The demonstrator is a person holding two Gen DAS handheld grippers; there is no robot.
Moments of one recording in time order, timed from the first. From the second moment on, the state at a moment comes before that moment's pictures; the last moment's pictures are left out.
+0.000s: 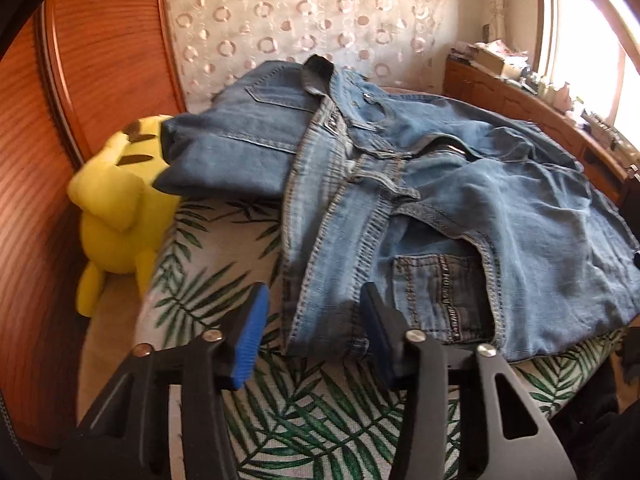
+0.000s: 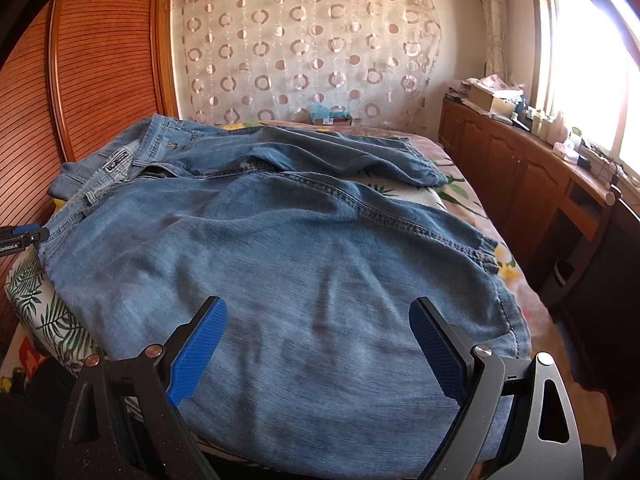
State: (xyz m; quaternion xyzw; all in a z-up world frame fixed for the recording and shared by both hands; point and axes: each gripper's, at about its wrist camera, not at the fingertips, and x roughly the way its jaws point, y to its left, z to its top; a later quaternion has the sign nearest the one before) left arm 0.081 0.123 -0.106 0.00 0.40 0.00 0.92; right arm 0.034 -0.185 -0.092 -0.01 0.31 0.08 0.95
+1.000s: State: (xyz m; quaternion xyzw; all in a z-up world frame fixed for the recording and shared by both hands) left arm 0.048 0.130 -0.091 0.01 0.38 0.00 0.92; right arm 0.041 -0.209 -0.084 0.00 0.32 0.06 0.95
